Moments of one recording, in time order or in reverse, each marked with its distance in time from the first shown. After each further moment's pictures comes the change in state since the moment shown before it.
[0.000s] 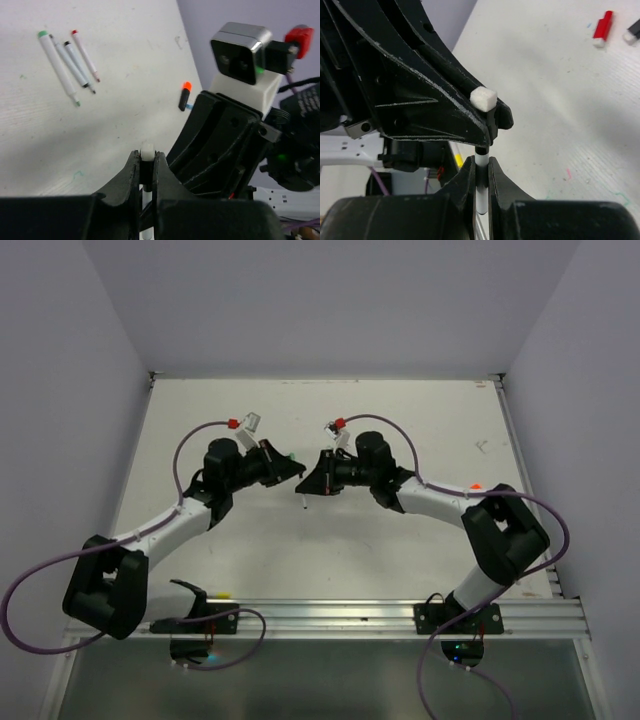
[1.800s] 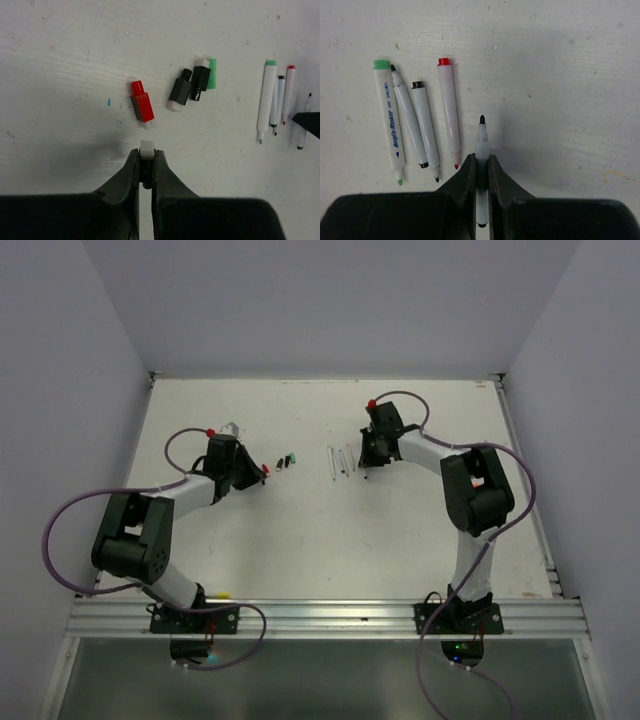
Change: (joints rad) left arm 0.164 0.298 0.115 -0.315 -0.373 0.178; right arm -0.267 0.357 0.433 -0.727 0.598 -0.356
